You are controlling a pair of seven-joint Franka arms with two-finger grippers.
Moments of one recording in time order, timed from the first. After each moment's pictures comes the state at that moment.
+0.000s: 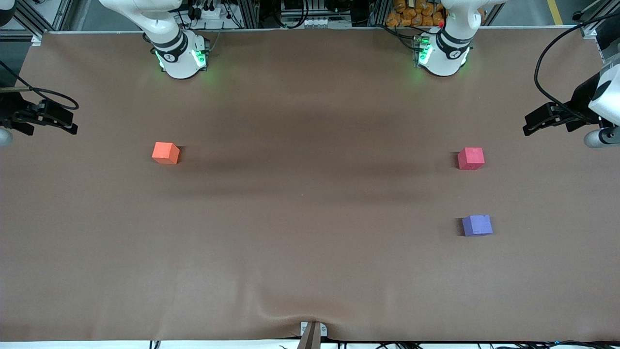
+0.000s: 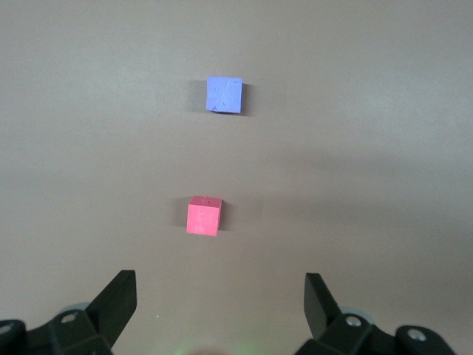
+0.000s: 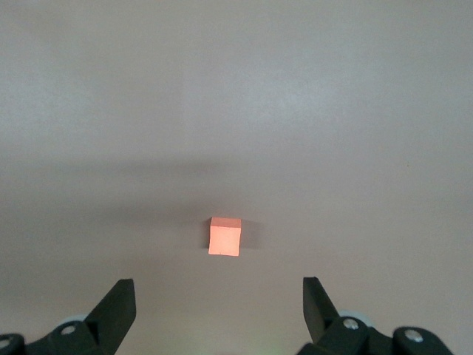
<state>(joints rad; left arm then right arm) 0.18 0.02 -0.24 -1.54 0.00 1.52 -0.16 -0.01 0.03 -0.02 -1.51 0.00 1.49 -0.04</state>
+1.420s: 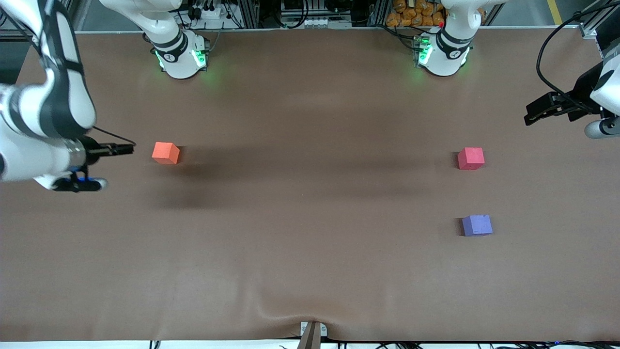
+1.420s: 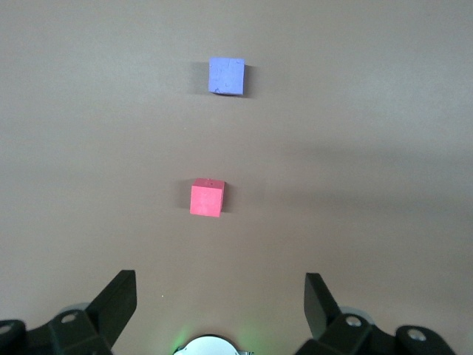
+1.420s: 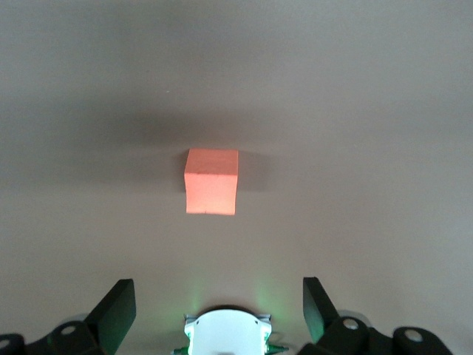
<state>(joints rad) 0.18 0.01 -0.24 -1.52 0.00 1.45 -0.16 -0.02 0.29 -0.03 -1.78 0.00 1.56 -0.04</state>
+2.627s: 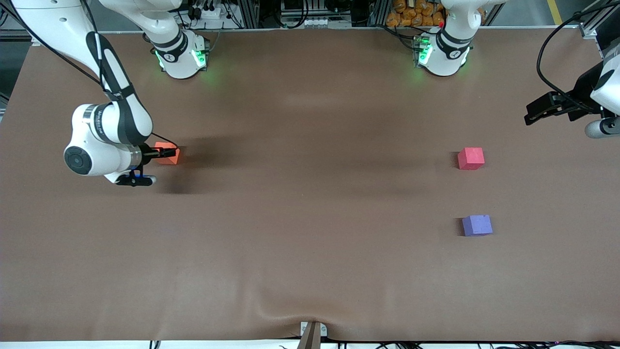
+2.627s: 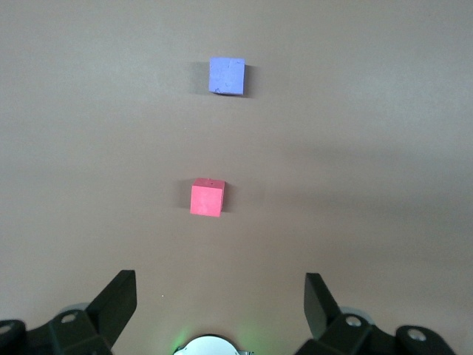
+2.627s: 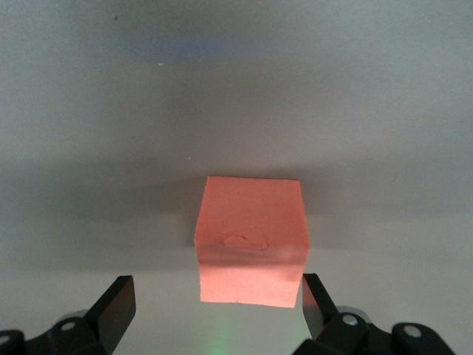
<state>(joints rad) 0.18 0.01 -0.24 -1.52 0.00 1.45 -0.16 0.01 0.30 -0.02 -2.20 0.10 2.02 -0.04</state>
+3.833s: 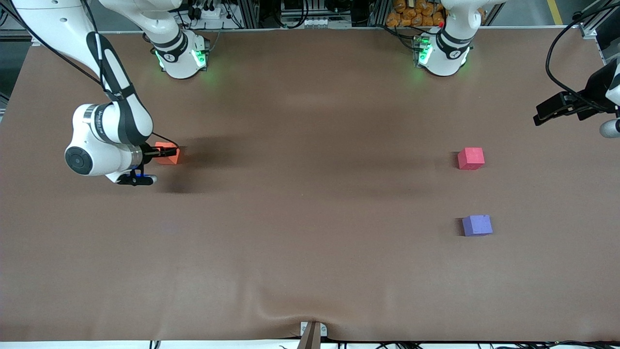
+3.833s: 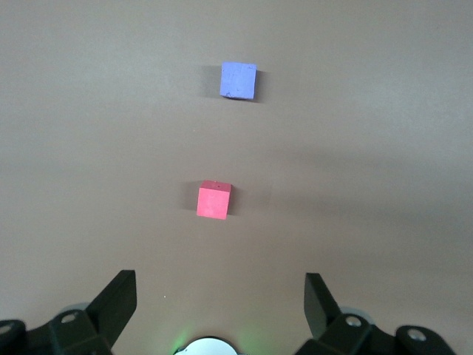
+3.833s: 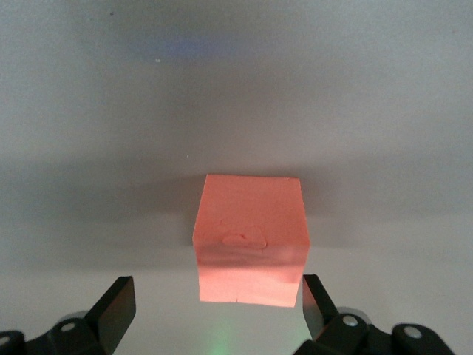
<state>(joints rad) 0.20 0.01 -0.23 -1.51 0.00 1.45 -0.16 0.01 0.31 -0.02 -2.20 0.10 2.02 -0.04</state>
